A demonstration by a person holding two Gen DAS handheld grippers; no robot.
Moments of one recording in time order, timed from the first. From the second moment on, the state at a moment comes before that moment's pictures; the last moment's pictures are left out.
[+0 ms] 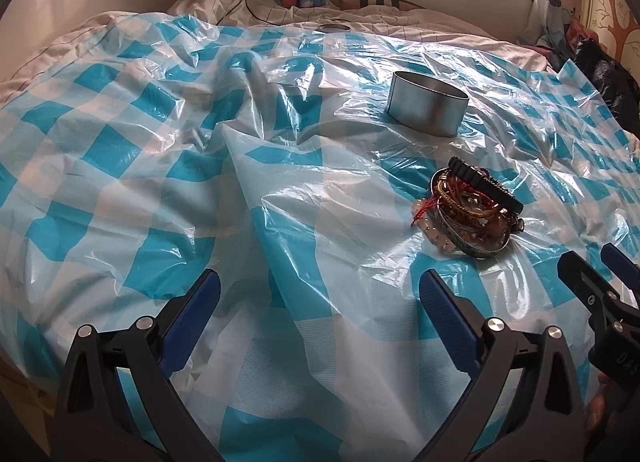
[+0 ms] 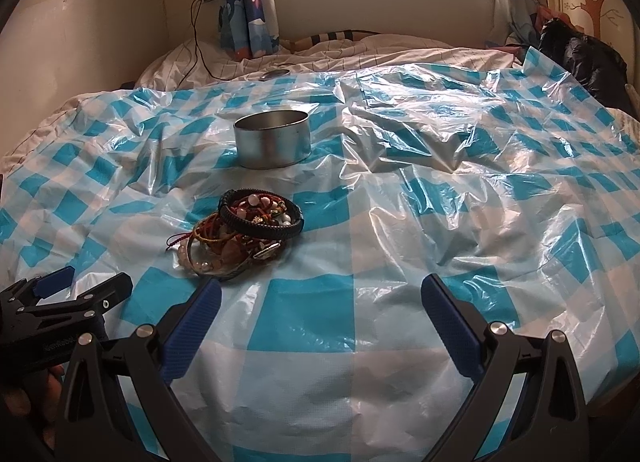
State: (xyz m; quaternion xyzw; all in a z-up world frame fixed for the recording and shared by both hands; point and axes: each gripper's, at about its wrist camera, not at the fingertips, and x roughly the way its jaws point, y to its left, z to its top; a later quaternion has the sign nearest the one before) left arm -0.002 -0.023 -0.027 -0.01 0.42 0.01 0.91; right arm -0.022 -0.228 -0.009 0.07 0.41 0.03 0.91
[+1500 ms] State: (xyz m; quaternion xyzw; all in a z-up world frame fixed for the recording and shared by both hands) left arm -0.001 -0.028 -0.031 -0.01 0.43 0.01 0.90; right arm -0.021 -0.220 -0.011 0.06 0.41 0.03 0.91
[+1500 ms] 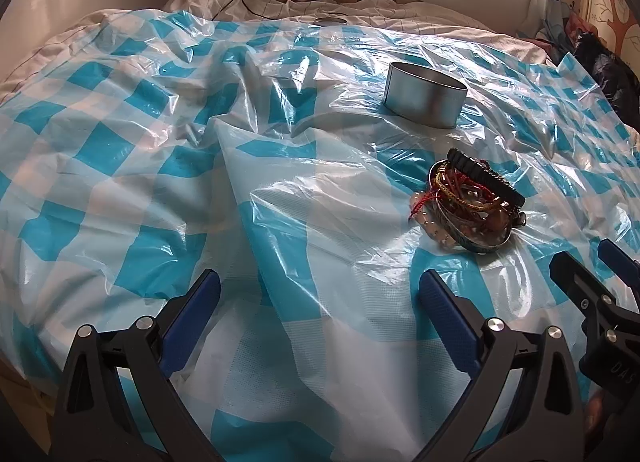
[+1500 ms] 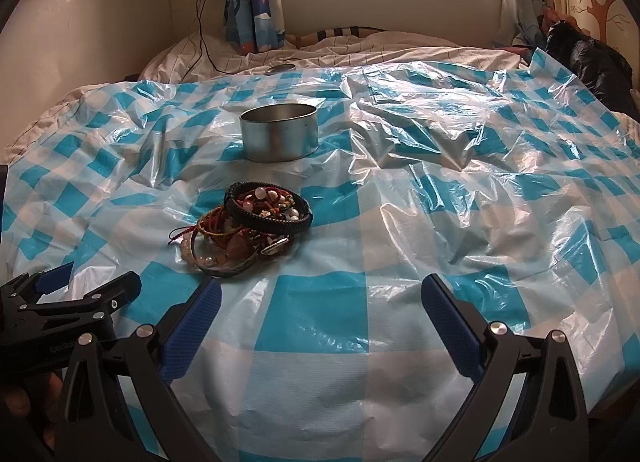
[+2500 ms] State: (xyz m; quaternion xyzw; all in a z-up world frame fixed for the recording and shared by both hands) left arm 0.002 -0.041 -0.009 -0.01 0.41 -0.03 0.91; right arm -0.006 -0.220 0.016 0.00 0.39 0.08 0.92
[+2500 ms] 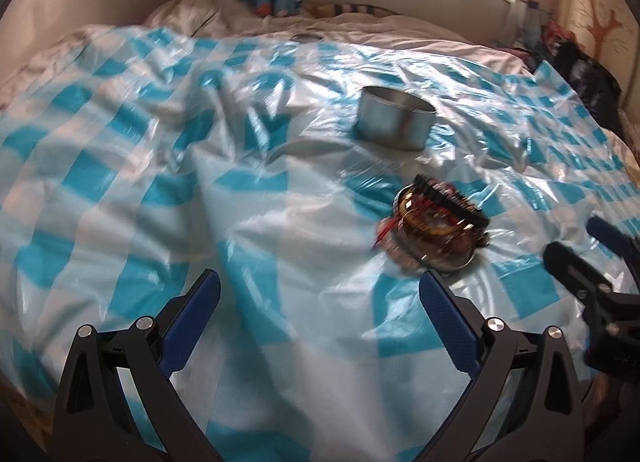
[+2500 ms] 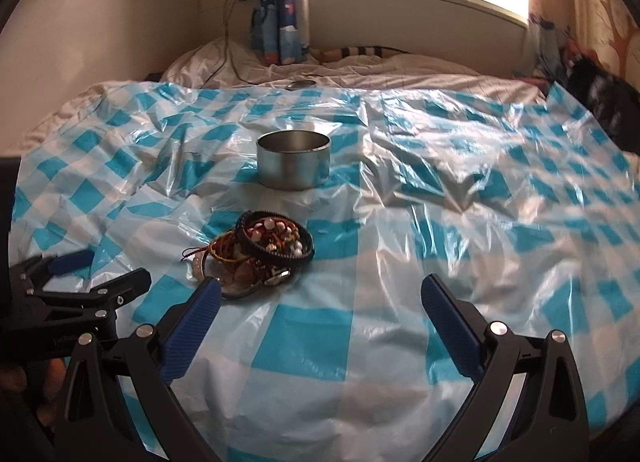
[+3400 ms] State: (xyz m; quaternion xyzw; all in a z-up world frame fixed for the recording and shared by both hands) left arm 0.067 -0.011 0.001 -0.05 0.41 0.00 0.91; right arm 0.078 -0.177 -0.022 -0.07 0.46 0.32 0.83
